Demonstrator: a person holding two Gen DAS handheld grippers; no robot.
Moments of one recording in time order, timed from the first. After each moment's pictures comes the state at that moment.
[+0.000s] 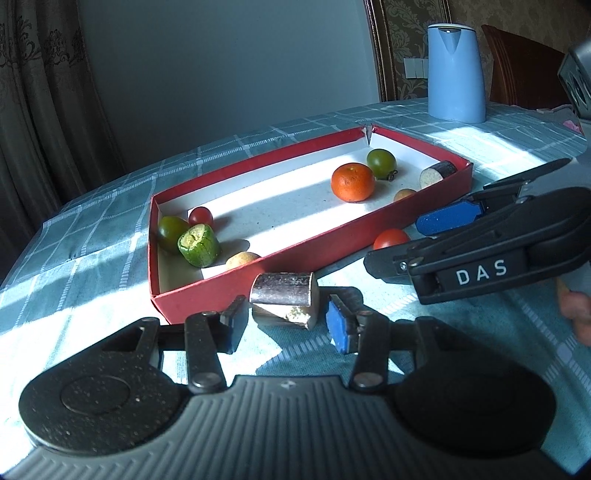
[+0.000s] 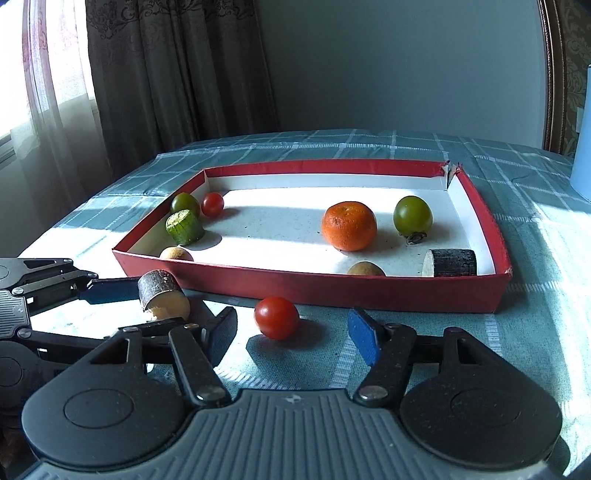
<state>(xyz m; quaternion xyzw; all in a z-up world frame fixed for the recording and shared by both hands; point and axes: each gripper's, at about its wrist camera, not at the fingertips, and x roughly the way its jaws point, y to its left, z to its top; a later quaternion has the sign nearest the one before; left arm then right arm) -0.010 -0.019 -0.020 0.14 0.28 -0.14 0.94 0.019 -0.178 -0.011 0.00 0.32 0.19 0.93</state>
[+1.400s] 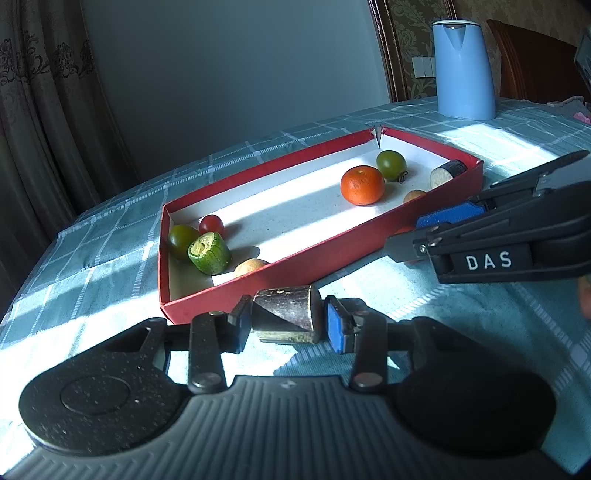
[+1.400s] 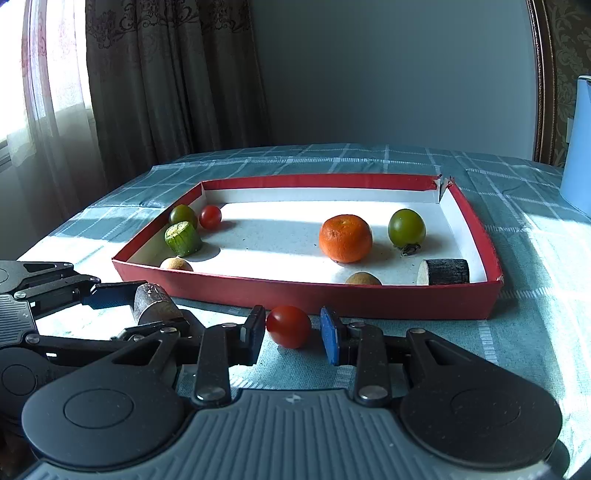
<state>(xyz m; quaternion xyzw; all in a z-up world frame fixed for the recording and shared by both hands) -0.011 -0.025 -0.021 0.16 0.26 -0.11 0.94 0.012 -0.178 -0.007 0.00 0.30 0.17 0.94</state>
